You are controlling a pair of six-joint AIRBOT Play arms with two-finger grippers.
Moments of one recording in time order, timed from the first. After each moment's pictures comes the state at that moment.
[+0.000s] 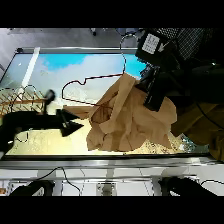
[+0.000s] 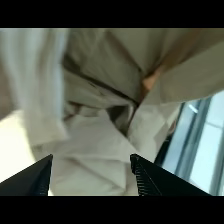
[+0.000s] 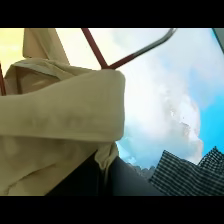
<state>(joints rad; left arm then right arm) -0.08 -1.05 0.76 -2.68 1.20 2.95 0.49 -1.10 1.75 1.75 -1.36 -2.40</state>
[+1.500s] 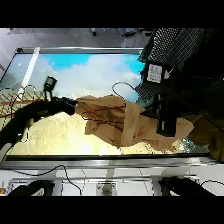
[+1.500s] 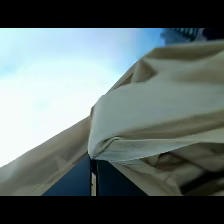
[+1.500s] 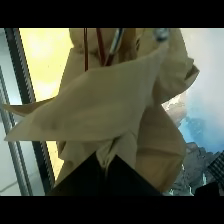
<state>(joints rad) -0.09 -1.09 0.83 -2.71 0.69 2.82 0.49 -1.06 1.74 1.86 -1.68 -2.44</state>
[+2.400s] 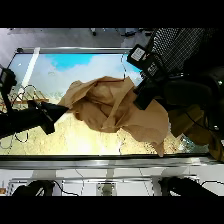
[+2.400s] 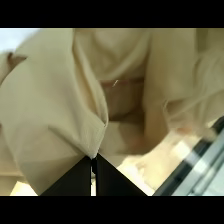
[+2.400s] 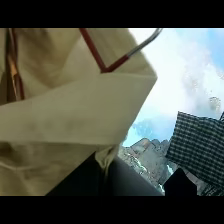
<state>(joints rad) -0.06 -0.64 0.96 -2.36 1.18 2.30 0.49 -1.12 1.56 1.60 -1.22 -2.15</state>
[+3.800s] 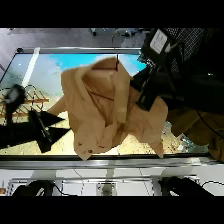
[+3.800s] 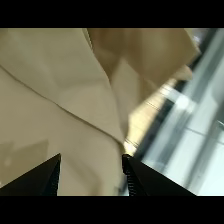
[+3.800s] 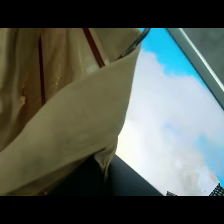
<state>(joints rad) -0.09 -0.56 0.98 -2.36 1.34 2.43 0.49 -1.01 1.56 1.86 -1.10 -2.41</state>
